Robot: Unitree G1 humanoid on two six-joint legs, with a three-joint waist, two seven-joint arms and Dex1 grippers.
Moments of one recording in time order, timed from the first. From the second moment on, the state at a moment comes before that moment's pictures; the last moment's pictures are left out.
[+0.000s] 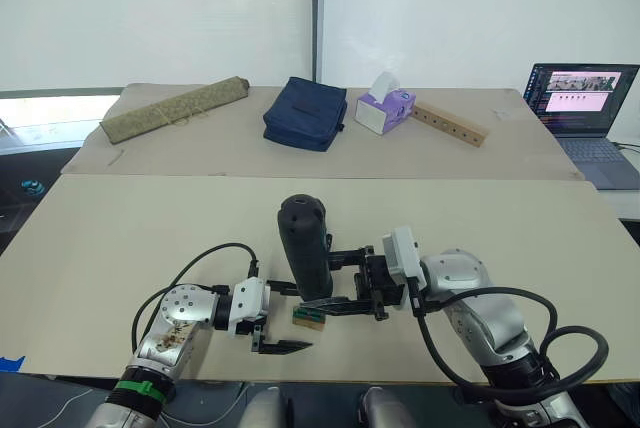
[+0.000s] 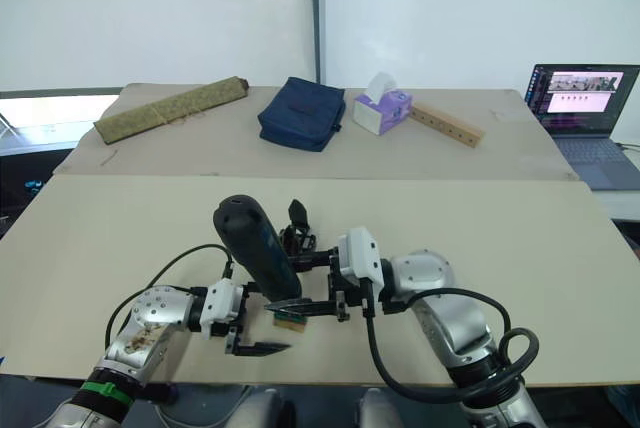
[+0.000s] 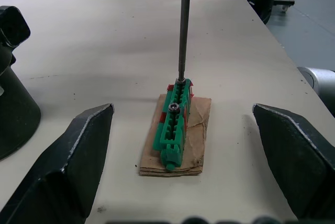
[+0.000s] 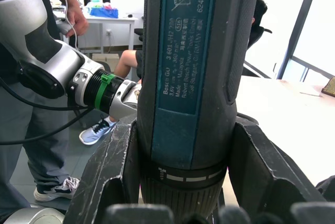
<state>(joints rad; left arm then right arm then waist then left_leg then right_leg) -0.16 0.50 -0.22 0.20 -0.23 -0.26 -1.35 -0.31 -0.40 0.26 -0.34 0.46 0.20 1.16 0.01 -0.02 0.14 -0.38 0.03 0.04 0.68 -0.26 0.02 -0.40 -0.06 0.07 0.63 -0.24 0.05</state>
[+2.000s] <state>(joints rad) -0.03 0.72 0.12 -0.13 -0.63 0.10 -1.32 -0.50 -0.53 0.04 -0.44 0.78 0.45 1.04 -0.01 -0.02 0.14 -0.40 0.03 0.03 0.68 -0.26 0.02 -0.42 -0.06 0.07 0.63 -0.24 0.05</state>
